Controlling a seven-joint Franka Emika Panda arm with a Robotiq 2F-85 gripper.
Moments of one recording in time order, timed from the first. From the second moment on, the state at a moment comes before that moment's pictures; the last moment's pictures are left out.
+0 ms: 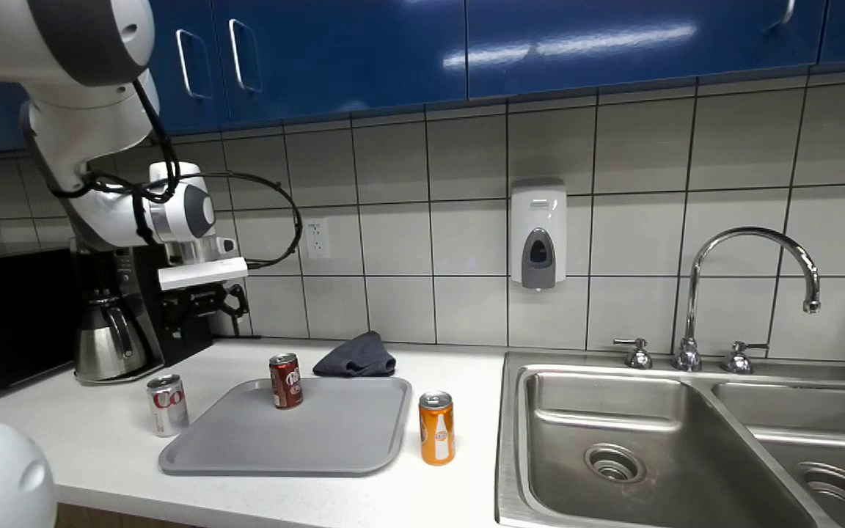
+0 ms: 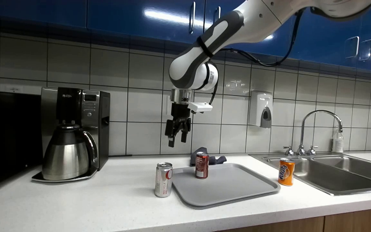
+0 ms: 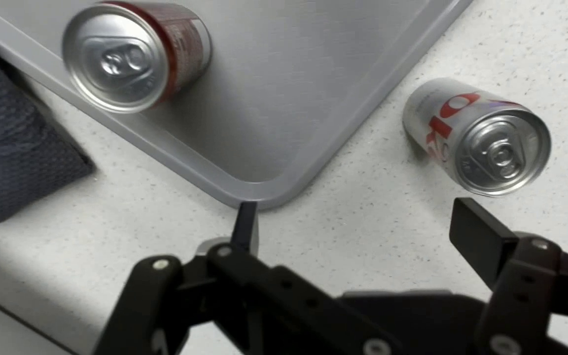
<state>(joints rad) 0.24 0.39 0.25 -1.83 -0.14 2.30 -0.31</state>
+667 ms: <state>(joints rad) 0.19 0.39 0.16 -1.83 -0.14 2.30 -0.21</state>
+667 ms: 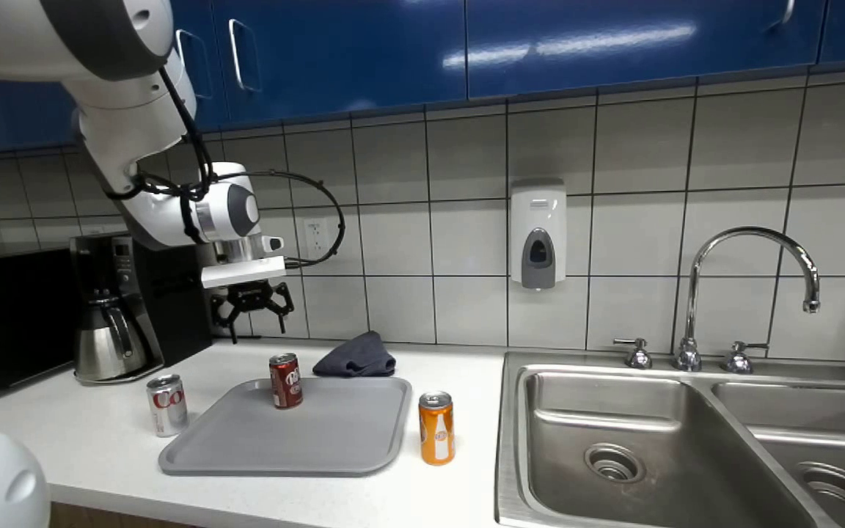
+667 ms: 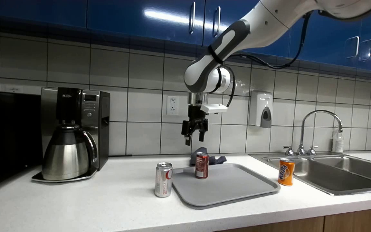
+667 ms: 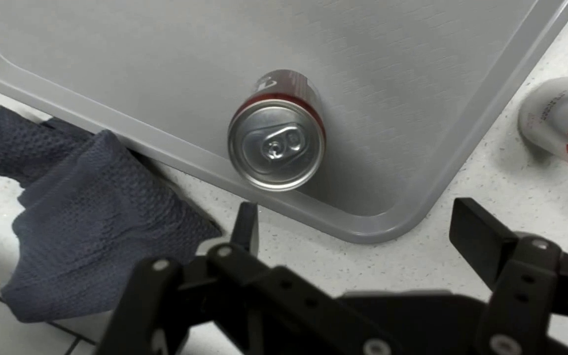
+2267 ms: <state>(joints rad) 0.18 0.46 0.09 -1.84 -0.12 2.31 -0.02</state>
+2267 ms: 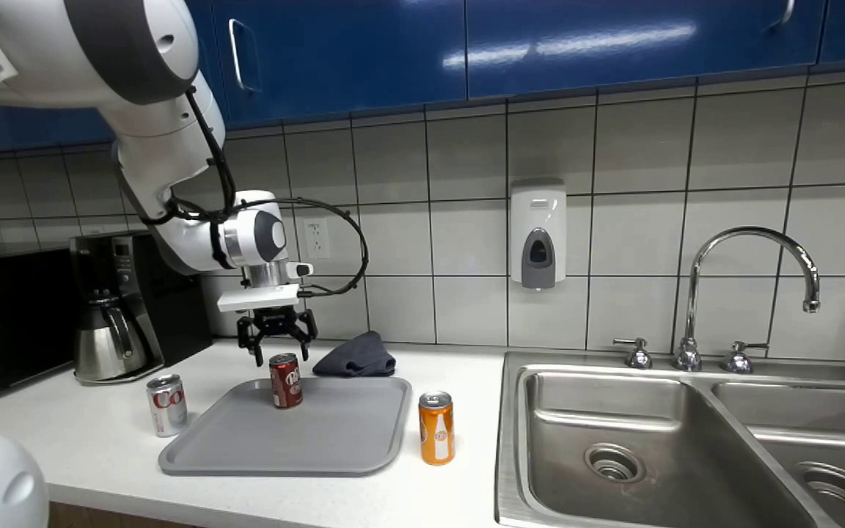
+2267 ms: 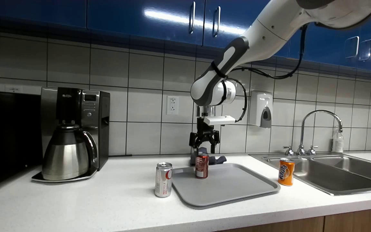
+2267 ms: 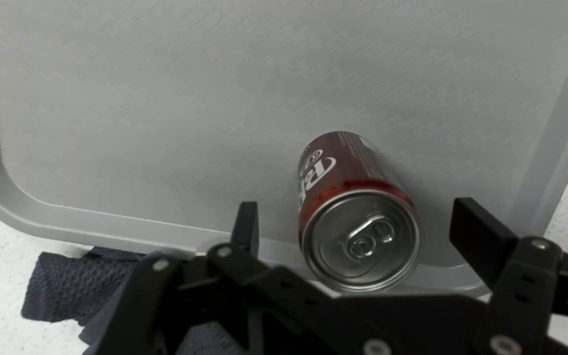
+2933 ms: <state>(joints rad) 0.18 0.53 0.09 -1.79 -0.12 2.31 -0.02</state>
